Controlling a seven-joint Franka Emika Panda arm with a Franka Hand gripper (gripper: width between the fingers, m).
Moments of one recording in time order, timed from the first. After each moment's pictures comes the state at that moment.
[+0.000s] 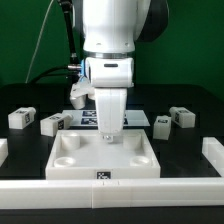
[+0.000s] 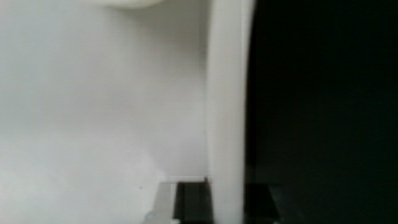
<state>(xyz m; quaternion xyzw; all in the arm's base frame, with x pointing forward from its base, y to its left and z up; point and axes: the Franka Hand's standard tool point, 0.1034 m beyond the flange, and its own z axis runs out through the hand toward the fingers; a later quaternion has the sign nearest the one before) 0.459 -0.022 0.010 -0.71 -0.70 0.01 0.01</state>
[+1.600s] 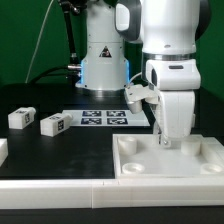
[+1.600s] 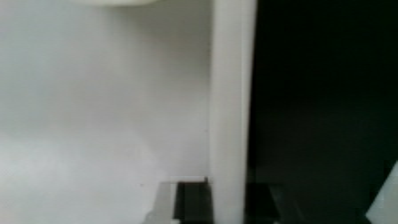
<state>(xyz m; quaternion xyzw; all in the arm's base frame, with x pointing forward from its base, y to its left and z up) 0.490 0.080 0.010 -0.72 -0.70 -0.01 0.01</state>
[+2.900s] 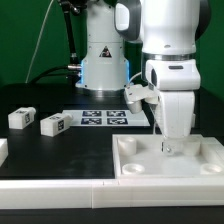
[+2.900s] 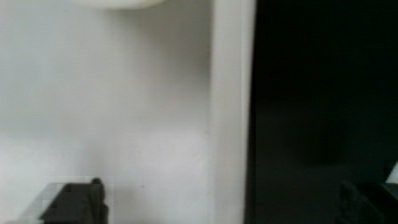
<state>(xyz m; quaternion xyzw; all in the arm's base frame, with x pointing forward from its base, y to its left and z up) 0.490 0.079 0.010 -0.72 -0.70 0.00 0.01</state>
